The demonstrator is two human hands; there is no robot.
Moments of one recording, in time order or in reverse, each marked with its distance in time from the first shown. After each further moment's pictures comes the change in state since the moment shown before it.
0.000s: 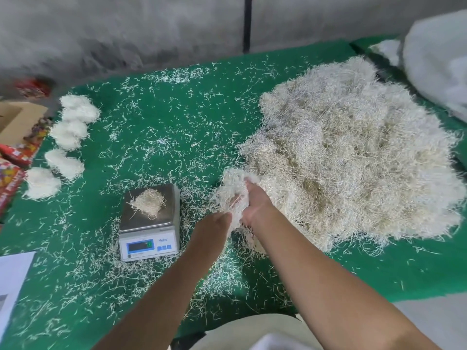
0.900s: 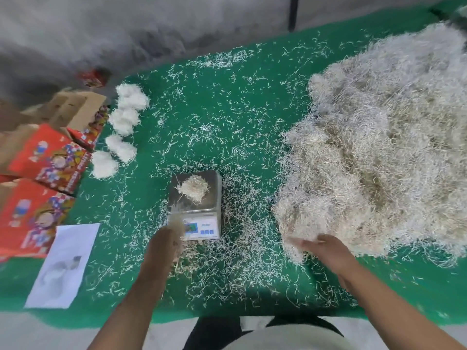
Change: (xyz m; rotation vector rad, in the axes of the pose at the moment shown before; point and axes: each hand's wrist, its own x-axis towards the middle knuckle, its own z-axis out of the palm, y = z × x) left_hand -0.033 -0.152 -0.108 -0.249 0.310 -0.376; right_hand -0.006 0.048 -0.139 -1.086 0.006 -0.293
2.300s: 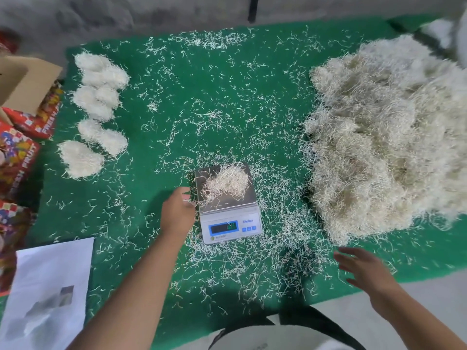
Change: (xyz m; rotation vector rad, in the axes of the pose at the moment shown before) left_hand 0.240 -0.071 -0.069 0.122 -0.133 0.357; right_hand -0.055 -0.005 0.168 0.128 0.477 0.223
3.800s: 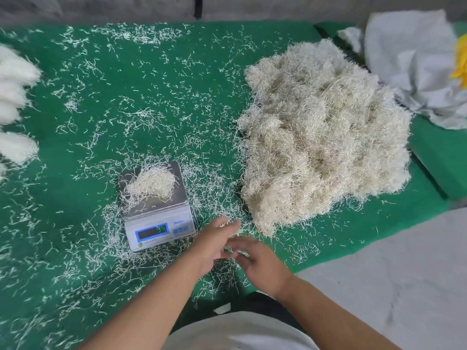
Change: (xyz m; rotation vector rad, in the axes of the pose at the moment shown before) left_hand -0.149 0.149 0.152 -0.521 -0.807 -0.390; right_hand -0.026 -0.019 0.018 -0.490 -0.311 -0.742
